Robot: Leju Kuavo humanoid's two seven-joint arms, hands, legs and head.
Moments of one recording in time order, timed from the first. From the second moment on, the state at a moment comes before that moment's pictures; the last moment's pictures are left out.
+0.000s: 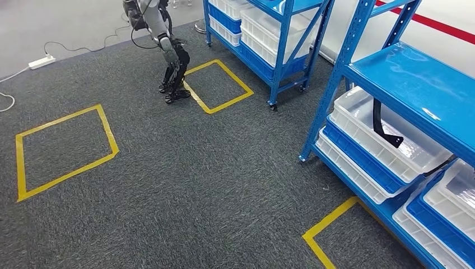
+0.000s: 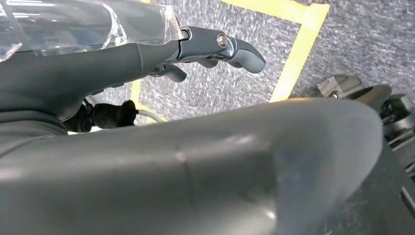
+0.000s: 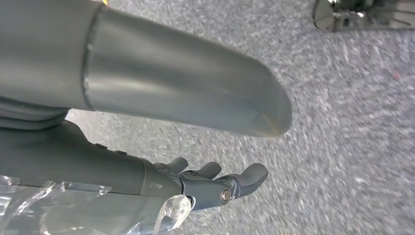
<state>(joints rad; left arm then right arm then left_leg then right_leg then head) -0.13 -0.20 1.04 -0.17 -1.52 -0.23 -0.05 -0.10 -0.11 0.92 -0.23 -0.46 -0.30 0.11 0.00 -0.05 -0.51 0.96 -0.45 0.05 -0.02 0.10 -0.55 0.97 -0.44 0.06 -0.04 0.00</state>
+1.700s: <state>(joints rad) -0.14 -0.22 1.05 -0.17 -1.52 -0.23 -0.08 -0.11 -0.11 0.93 -0.23 -0.49 -0.30 0.14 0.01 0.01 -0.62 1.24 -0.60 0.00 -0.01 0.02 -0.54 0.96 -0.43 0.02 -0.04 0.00</state>
